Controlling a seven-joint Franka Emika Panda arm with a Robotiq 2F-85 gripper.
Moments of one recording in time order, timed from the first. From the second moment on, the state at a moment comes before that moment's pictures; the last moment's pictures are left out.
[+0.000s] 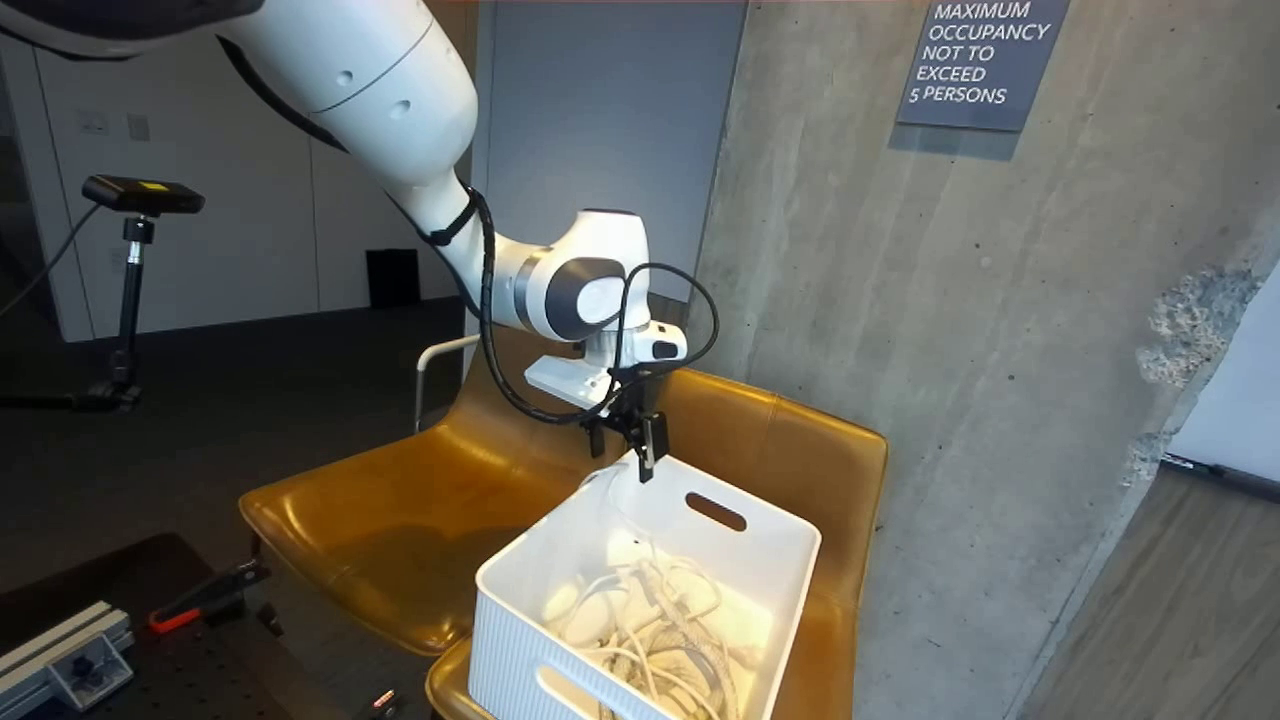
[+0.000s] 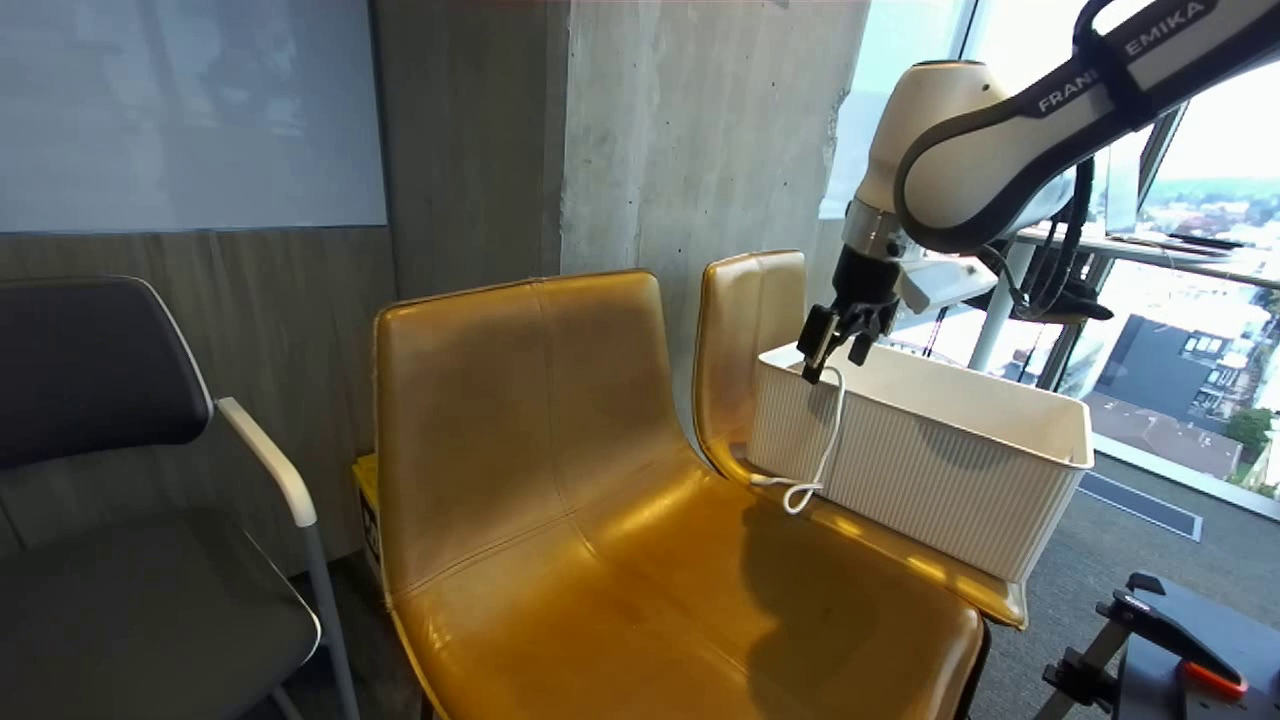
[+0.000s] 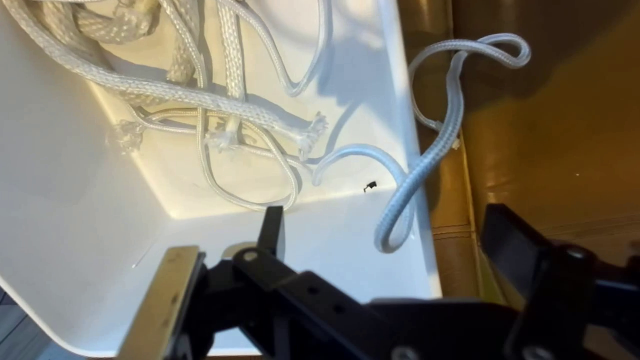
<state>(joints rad) -0.06 0.59 -0.10 -1.73 -0.10 2.49 0.06</state>
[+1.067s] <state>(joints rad) -0.07 0.66 -0.10 -1.63 -0.09 2.42 0.06</state>
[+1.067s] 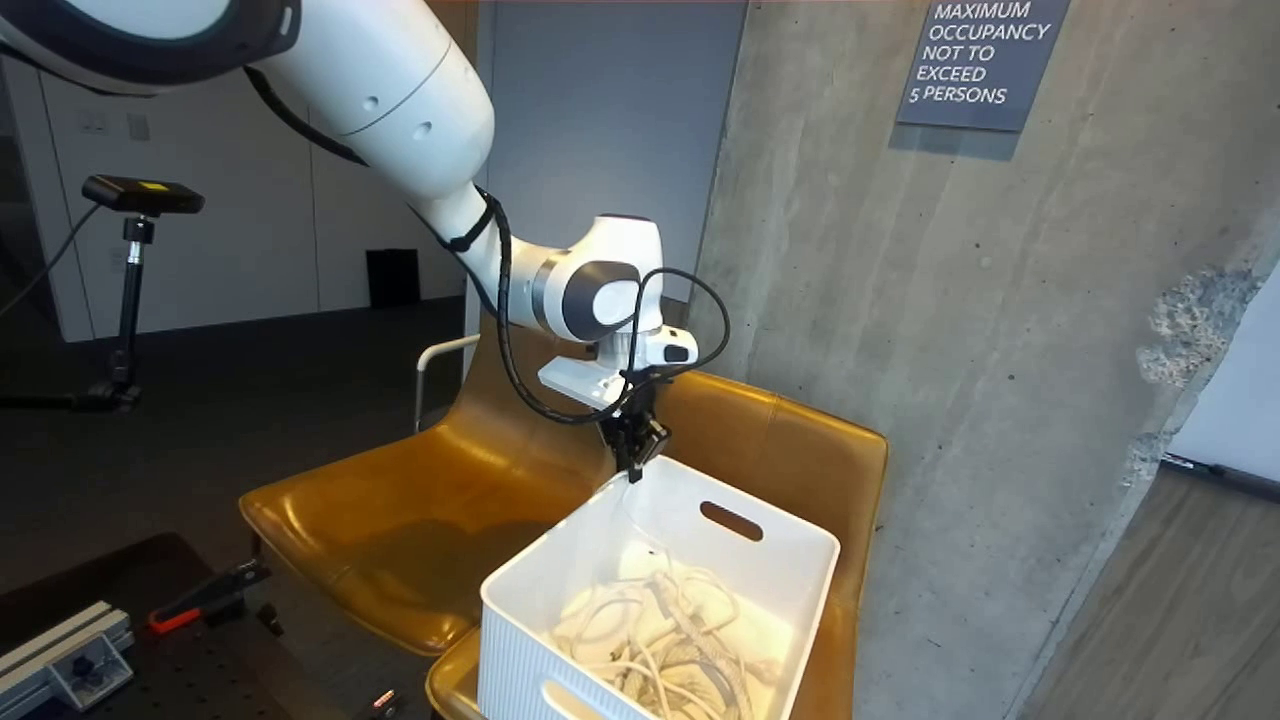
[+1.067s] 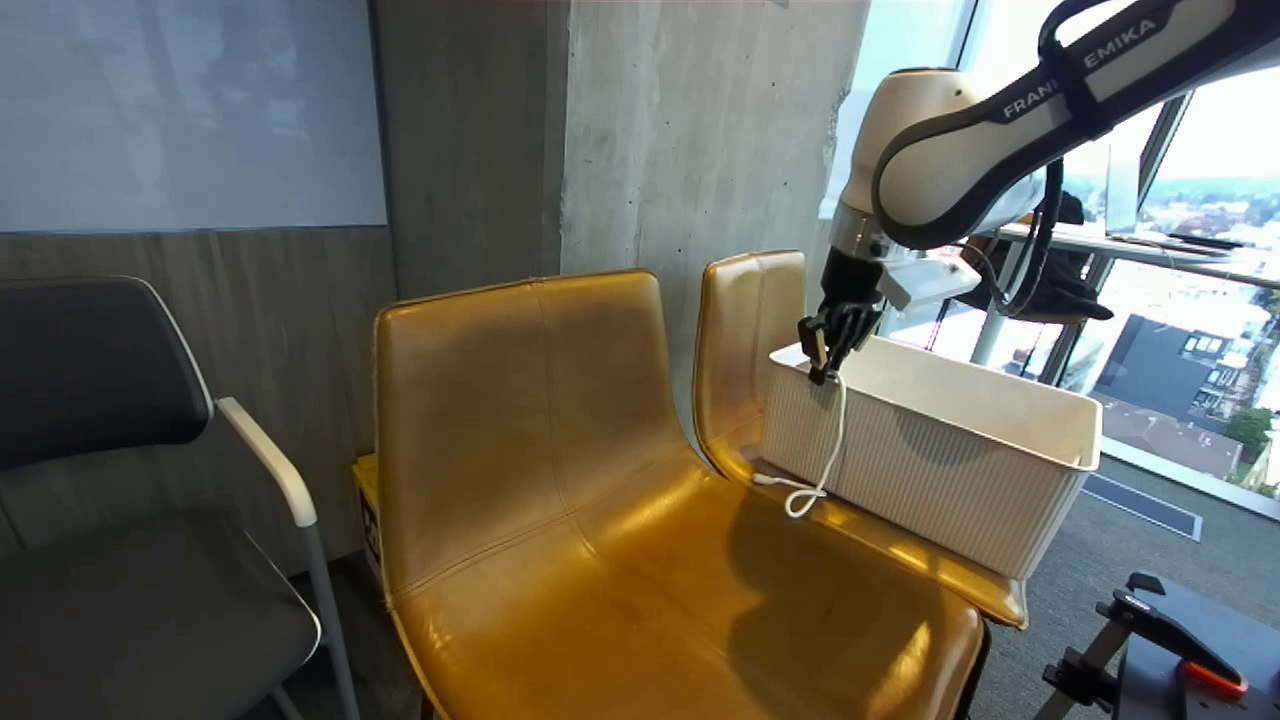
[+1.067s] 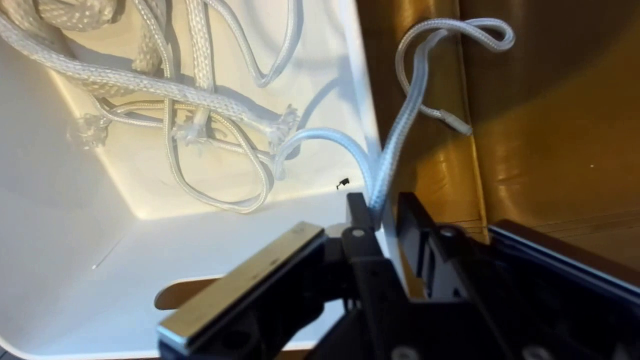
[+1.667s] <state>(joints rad) -0.07 0.67 -0.09 -1.59 -0.09 2.38 0.04</state>
